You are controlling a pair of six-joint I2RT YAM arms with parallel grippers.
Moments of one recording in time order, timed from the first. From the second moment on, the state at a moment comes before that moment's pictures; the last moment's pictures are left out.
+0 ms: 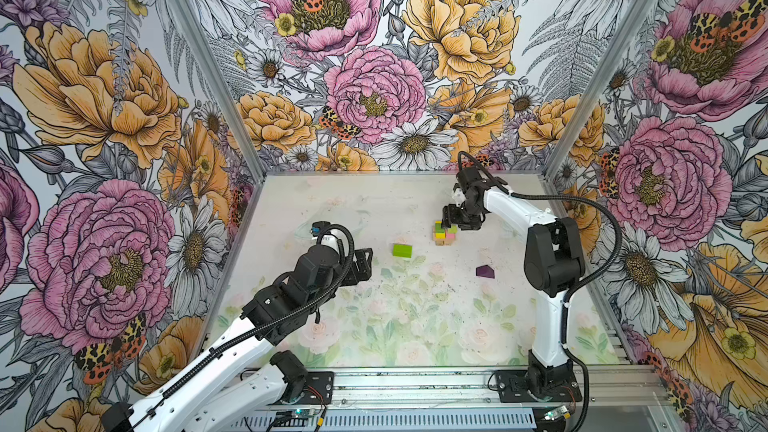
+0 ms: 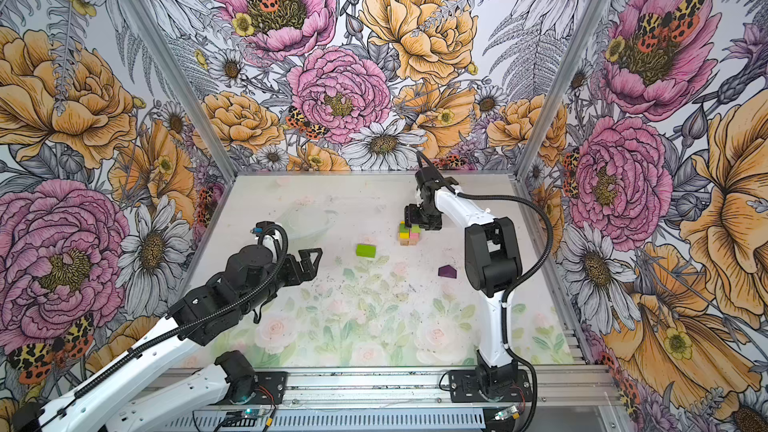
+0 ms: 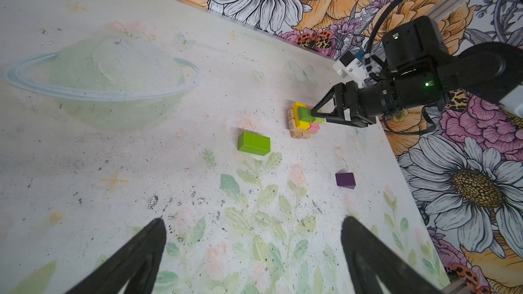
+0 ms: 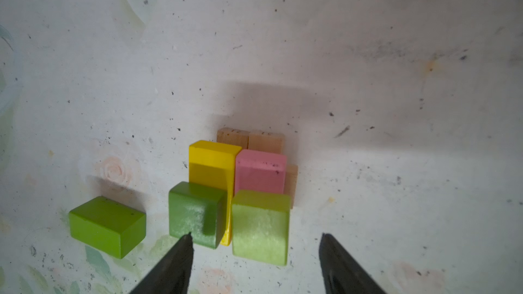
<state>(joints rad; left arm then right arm) -0.74 0.77 0.81 -0.55 -0.28 -0.70 0.27 2.09 1.73 -0.94 -0.20 0.28</state>
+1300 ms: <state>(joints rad) -0.68 0.66 0.80 -0.56 -0.25 -0.65 0.39 2.17 1.96 -1.13 0.02 0.37</state>
